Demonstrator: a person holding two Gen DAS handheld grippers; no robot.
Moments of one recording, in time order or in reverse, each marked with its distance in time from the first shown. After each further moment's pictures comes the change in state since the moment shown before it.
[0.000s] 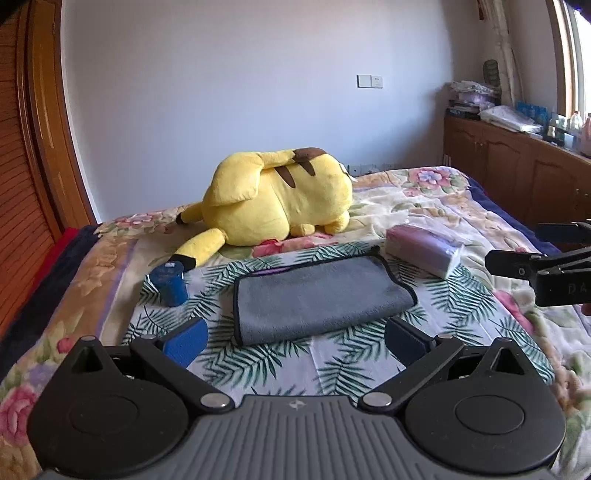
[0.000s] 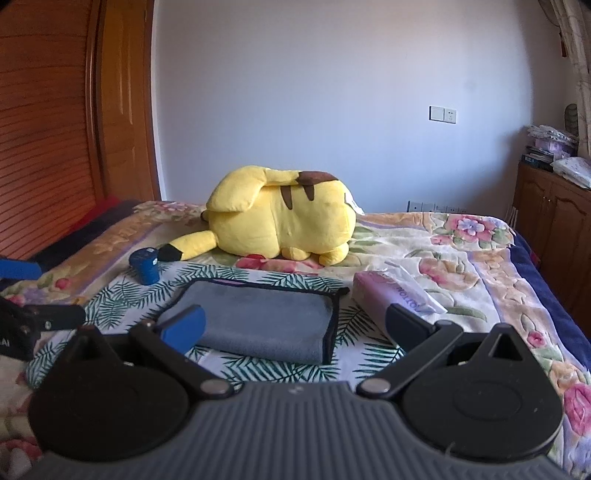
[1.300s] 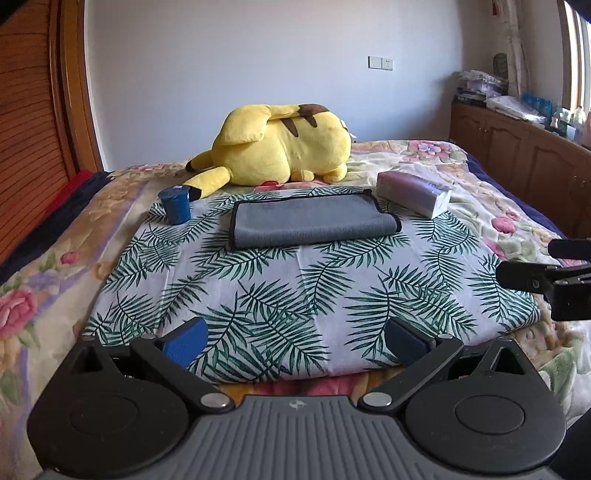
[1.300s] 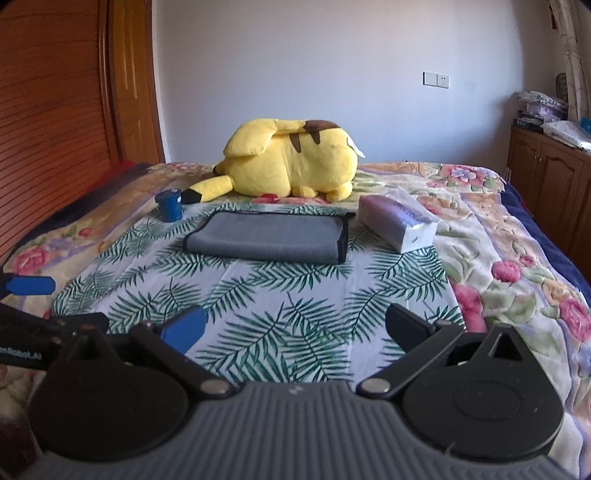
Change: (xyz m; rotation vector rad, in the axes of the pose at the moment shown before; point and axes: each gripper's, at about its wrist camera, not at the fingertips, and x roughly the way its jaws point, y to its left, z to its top) left arm -0.039 -0.022 -0.112 -0.074 0.053 0.020; right arm -0.066 0.028 -0.088 0.032 0.092 0.000
